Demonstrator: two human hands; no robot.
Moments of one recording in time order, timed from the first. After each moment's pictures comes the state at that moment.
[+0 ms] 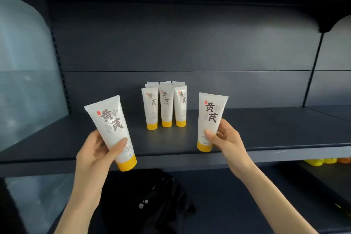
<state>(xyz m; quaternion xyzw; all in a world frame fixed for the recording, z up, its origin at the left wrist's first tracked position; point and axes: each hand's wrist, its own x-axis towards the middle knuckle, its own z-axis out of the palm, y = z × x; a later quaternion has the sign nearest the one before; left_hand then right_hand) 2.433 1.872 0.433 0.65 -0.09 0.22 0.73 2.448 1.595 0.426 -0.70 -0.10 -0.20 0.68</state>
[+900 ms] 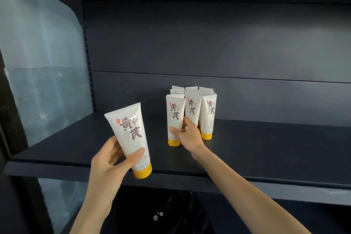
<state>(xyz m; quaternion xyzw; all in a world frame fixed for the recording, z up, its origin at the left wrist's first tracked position) 2.465 1.884 0.436 0.66 -0.07 0.24 0.71 2.595 1.712 0.434 -0.81 -0.06 -0.12 0.58</state>
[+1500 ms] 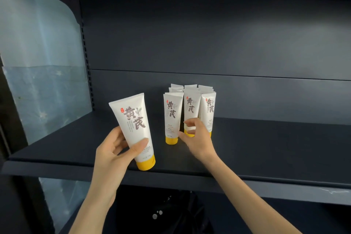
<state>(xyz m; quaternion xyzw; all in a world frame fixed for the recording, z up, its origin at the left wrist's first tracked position) 2.475 1.873 0.446 0.66 -0.09 0.23 0.71 2.573 1.688 0.429 -0.84 -0.07 -0.18 0.51</state>
